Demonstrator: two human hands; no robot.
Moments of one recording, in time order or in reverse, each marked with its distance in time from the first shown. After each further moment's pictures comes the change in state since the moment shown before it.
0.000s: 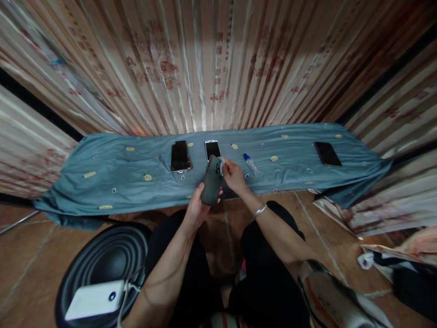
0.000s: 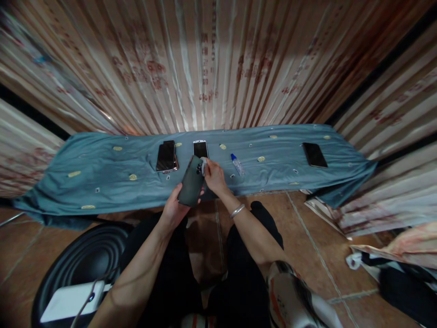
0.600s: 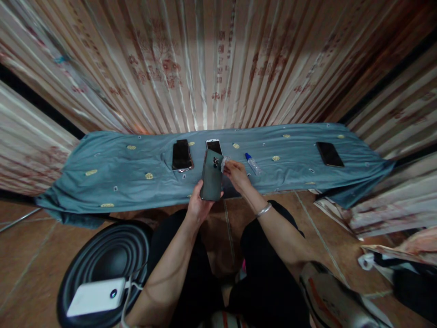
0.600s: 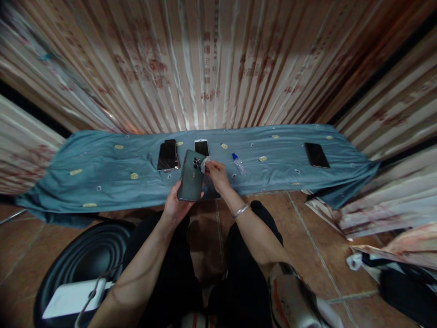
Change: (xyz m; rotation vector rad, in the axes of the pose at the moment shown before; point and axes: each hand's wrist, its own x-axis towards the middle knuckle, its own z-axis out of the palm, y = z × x) left_hand 0.002 0.002 0.006 -0.179 0.077 0.036; right_hand 0.004 -0.019 0.002 0.874 0.022 0.499
